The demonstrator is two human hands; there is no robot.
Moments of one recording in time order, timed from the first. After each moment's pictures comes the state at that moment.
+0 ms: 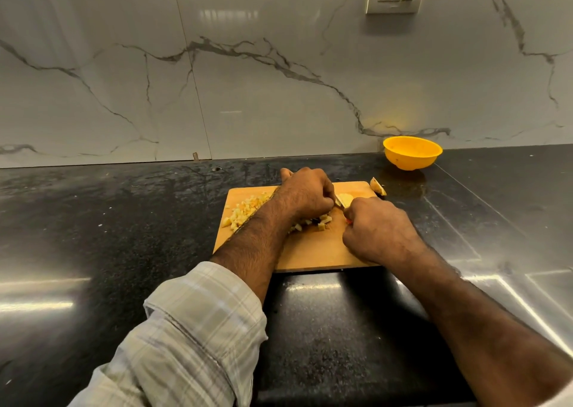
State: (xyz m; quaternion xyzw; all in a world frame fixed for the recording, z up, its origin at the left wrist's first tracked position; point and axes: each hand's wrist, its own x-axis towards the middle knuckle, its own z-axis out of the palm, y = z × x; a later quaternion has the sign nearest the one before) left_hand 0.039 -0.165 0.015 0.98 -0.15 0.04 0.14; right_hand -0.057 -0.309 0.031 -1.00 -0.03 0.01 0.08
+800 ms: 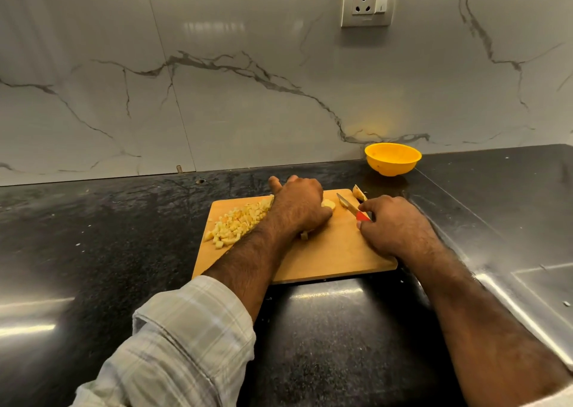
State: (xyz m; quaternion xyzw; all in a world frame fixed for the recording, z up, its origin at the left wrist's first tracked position) left_hand 0.043 -0.194 0.012 0.99 -0.11 0.05 0.06; right_hand -0.031 -0.370 0.021 -0.99 0.04 -0.02 0.15
